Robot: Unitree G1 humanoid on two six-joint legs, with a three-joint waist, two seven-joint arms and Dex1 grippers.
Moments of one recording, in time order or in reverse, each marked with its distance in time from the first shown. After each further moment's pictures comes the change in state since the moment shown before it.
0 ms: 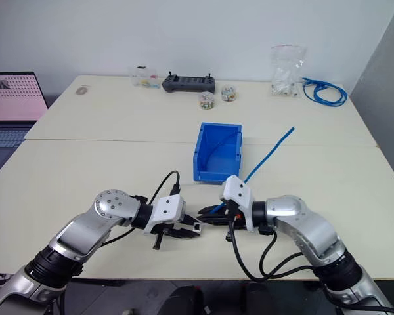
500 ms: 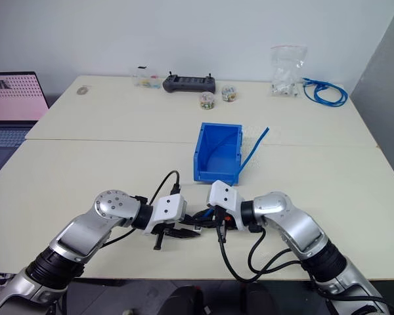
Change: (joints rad) left arm 0.006 -0.009 0.014 -0.018 0.013 0.036 -0.002; right arm -0.063 0.025 0.073 0.080 -0.132 -0.039 0.071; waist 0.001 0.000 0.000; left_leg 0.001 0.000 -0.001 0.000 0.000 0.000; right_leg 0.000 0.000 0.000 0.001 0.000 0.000
